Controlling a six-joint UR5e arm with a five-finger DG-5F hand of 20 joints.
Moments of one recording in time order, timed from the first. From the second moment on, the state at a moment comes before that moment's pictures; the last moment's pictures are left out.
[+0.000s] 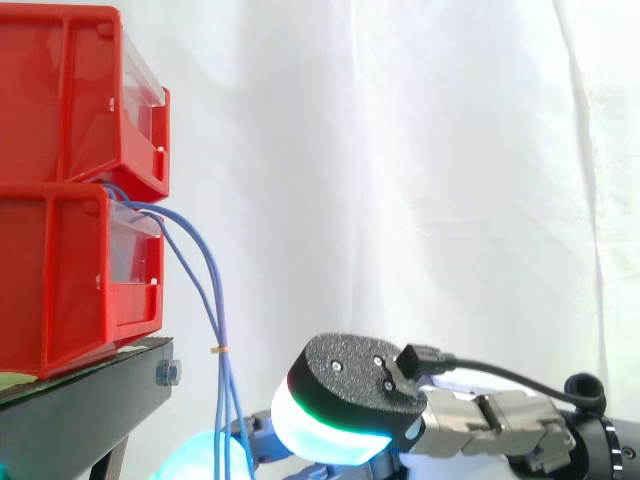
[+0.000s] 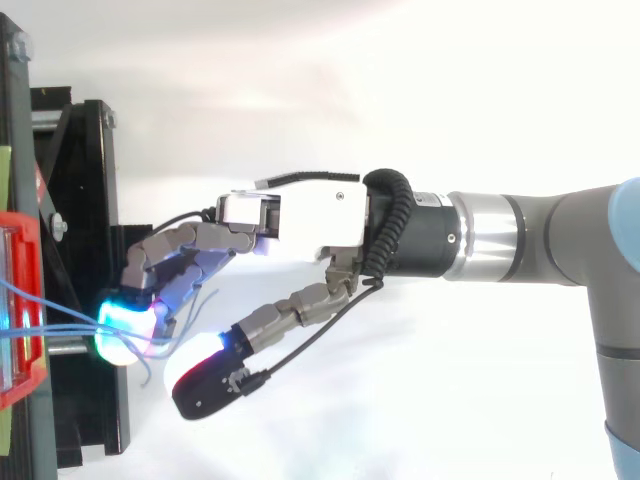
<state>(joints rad) 0.14 -2.49 -1.23 -2.37 -1.40 -0.12</state>
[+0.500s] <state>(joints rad) 0.12 -2.43 -1.23 -2.46 -1.44 -0.15</state>
